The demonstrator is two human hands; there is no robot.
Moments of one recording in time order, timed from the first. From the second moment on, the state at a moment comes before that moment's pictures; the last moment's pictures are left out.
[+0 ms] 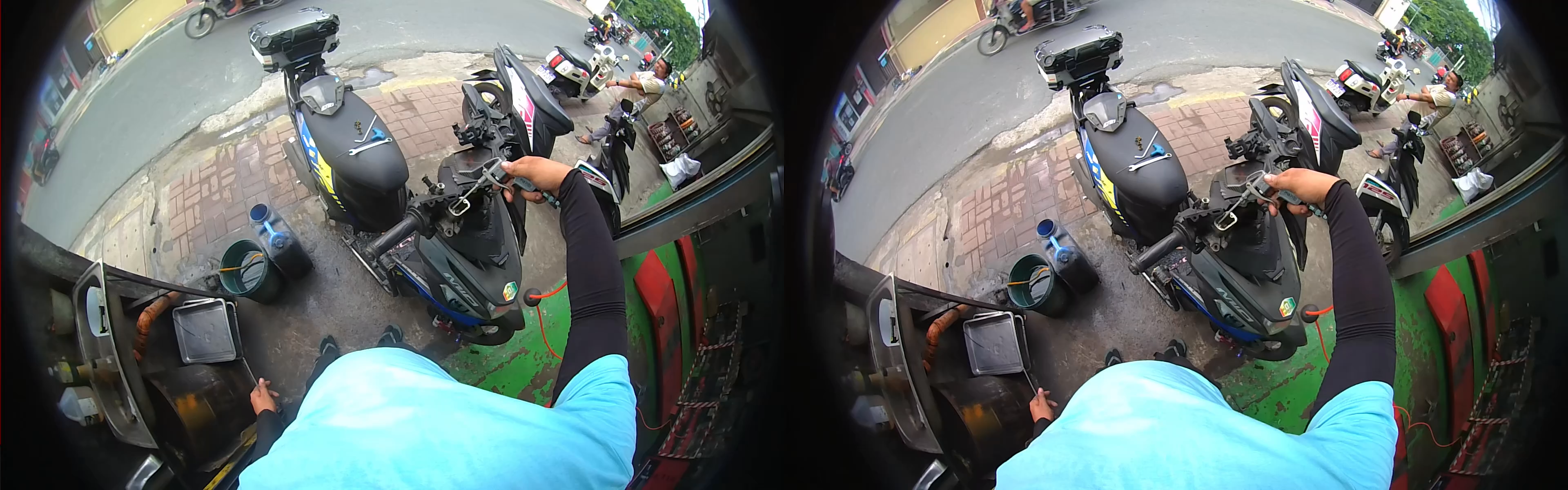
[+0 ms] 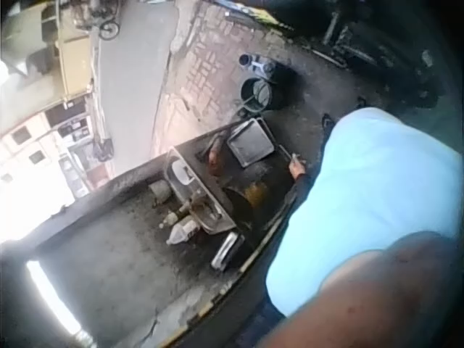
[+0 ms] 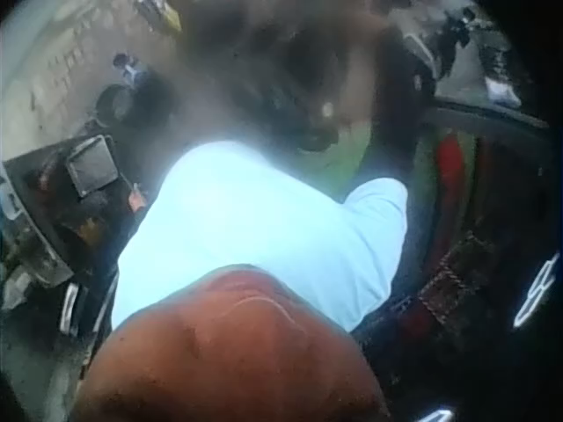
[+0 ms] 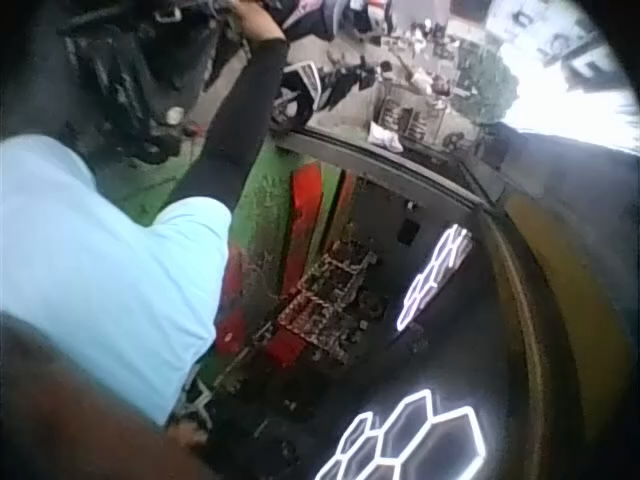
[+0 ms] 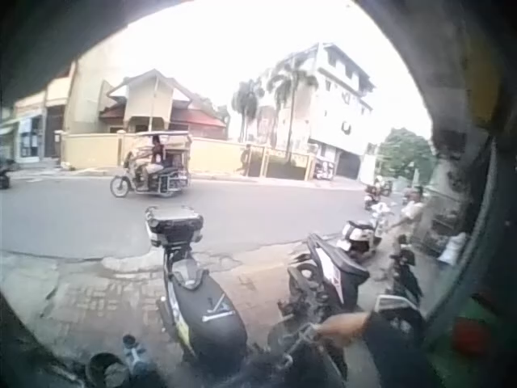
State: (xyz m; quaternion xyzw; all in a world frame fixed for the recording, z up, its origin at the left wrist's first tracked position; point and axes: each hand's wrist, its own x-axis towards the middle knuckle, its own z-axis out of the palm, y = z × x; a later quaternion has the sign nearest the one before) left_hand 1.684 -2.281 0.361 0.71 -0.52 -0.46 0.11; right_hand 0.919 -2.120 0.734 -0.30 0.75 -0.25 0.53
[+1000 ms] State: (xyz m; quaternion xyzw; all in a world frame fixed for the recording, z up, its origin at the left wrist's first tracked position) left_hand 1.652 -2.271 0.392 0.71 -0.56 -0.41 0.09; right_hand 0.967 -2.106 0.729 -0.46 0.81 -0.17 0.32
